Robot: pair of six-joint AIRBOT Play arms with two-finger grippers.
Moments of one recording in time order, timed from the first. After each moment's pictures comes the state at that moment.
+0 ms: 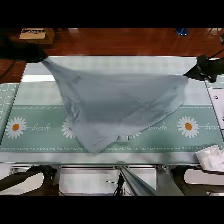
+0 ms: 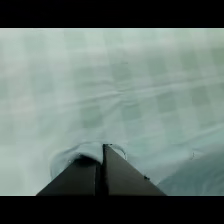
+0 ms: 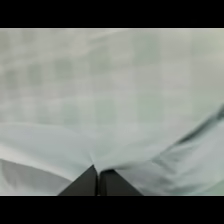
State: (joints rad) left arm 0.04 -1.31 1.47 1.17 -1.08 -1.31; right arm -0.36 -1.50 1.51 -0.93 1.42 1.46
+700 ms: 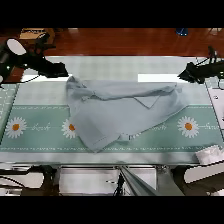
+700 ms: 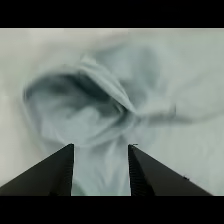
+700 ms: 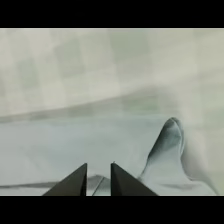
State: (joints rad) left arm 0.04 -1.56 1.52 1.16 -1.29 -1.37; right arm -0.40 -1.73 1.59 -0.92 1.24 1.30
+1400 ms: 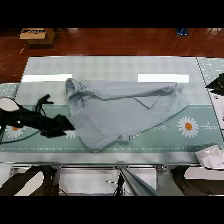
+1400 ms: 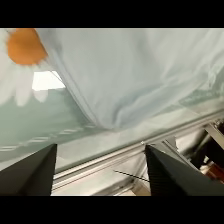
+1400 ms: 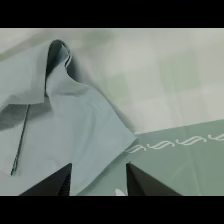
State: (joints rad) left arm 0.11 -1.02 0.59 0.89 -1.40 -1.44; right arm -0.65 -1.53 1.45 -1.08 1.41 1.27
